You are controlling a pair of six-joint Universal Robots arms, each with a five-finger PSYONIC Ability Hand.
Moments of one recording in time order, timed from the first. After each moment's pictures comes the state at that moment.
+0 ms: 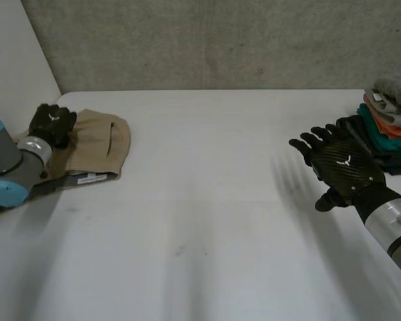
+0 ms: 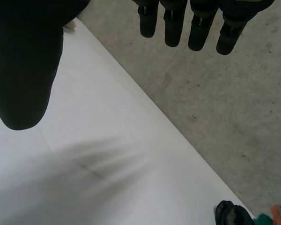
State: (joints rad) left arm 4.73 -2.53 -0.96 3.44 -1.26 3.73; right arm 1.66 -1.49 2.07 -0.49 1.06 2.64; left_hand 1.11 1.19 1.17 1.20 1.00; right_hand 0.23 0.22 0.22 0.21 0.05
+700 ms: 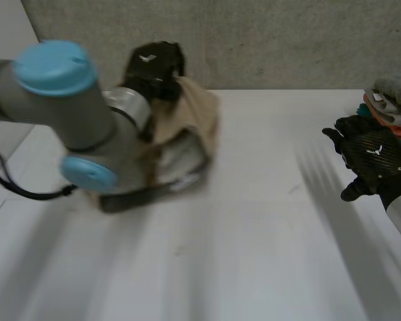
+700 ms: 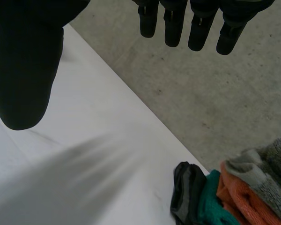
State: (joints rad) left arm 4.15 -2.23 -0.91 3.28 -1.54 3.10; right arm 1.58 -1.50 2.05 -0.48 1.16 2.65; left_hand 1.14 1.20 1.18 1.20 1.00; right_hand 0.23 0.22 0.22 0.21 0.05
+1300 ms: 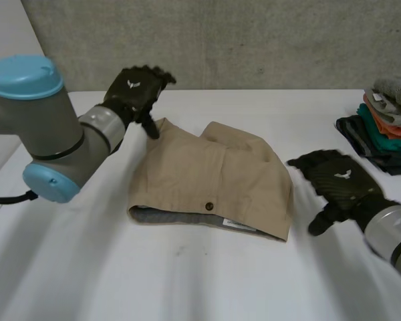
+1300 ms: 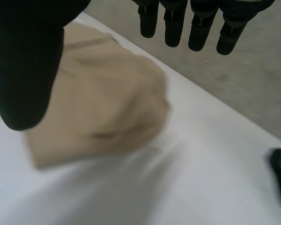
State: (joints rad) left arm 4.30 -2.15 -1.10 3.23 -1.36 3.38; right arm 1.74 -1.53 1.98 -0.13 1.20 2.79; left_hand 0.28 0.26 0.26 0.25 0.07; right_hand 0.23 0.22 0.22 0.21 0.05
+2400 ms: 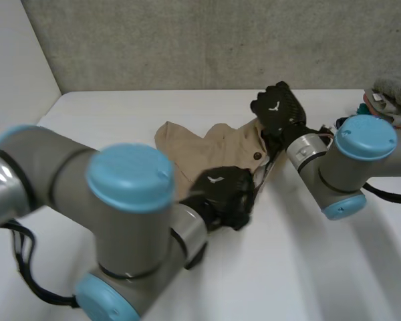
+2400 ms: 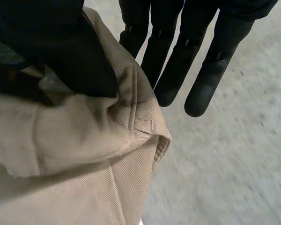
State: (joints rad) left arm 3.84 -2.11 -1.32 3.13 -1.55 2.85; right arm 1.95 -0.79 1.20 -0.57 1.25 2.41; left_hand 1.15 1.20 1.19 1.20 0.98; right_hand 1.10 1.17 1.18 1.20 0.98
